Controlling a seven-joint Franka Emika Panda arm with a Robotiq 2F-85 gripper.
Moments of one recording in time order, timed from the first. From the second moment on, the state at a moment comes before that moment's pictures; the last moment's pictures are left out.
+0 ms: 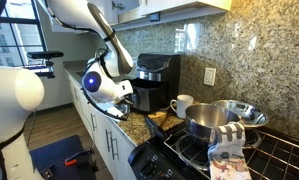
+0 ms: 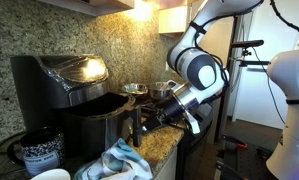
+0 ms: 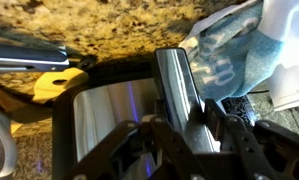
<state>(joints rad) 1.20 0.08 -0.84 -2.64 2.61 2.62 -2.54</state>
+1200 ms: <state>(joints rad) 0.79 0.08 -0.42 -2.64 2.60 2.61 -2.57</state>
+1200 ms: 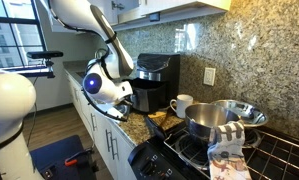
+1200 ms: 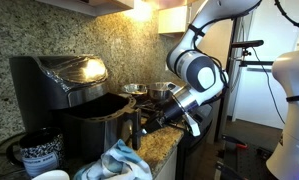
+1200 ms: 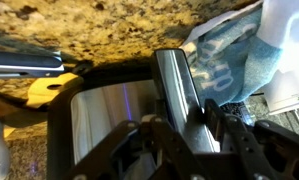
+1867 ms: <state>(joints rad) 0.33 0.08 0.02 -2.63 2.56 2.61 -2.59</state>
